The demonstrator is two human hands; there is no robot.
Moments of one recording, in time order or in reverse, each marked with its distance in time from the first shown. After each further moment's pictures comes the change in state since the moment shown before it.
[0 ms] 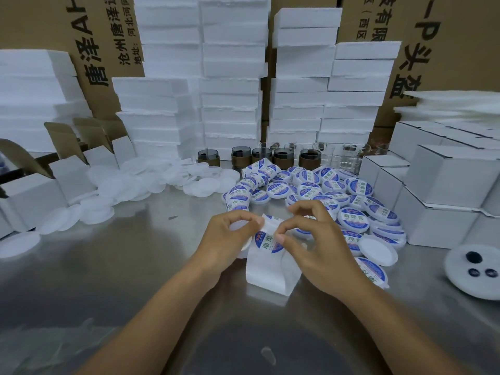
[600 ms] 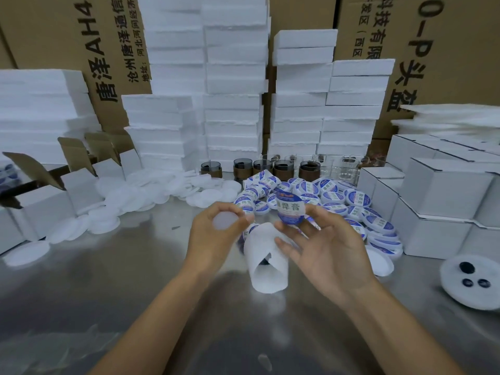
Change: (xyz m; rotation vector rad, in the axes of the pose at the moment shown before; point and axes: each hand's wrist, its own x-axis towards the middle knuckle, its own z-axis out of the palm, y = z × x) left_hand 0.005 0.007 -0.010 0.038 0.266 0.228; right_hand 0.004 -0.026 -0.015 1.497 -0.028 0.461
